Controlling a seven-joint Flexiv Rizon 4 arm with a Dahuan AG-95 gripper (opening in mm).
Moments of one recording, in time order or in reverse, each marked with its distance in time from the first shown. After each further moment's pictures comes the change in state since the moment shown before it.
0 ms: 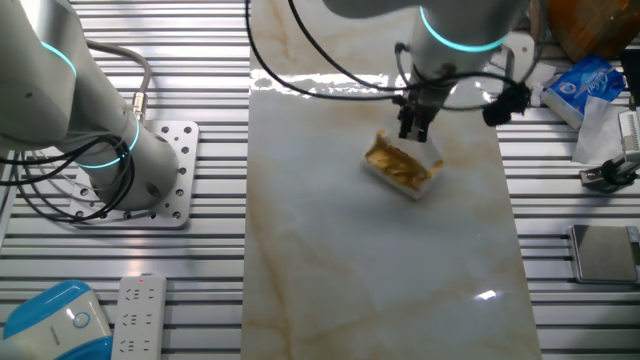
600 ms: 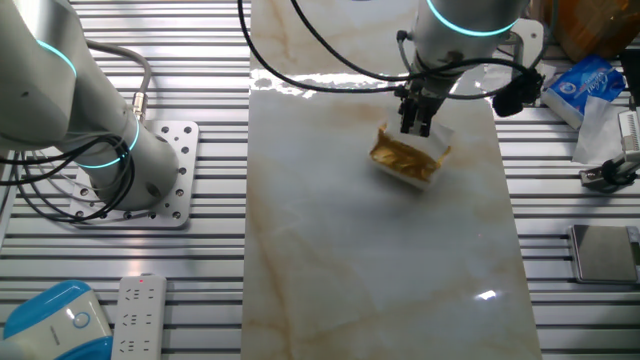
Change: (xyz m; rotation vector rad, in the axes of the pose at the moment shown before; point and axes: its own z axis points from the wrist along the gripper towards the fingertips) arm -0.005 -0.005 -0.014 0.006 0.009 -0.014
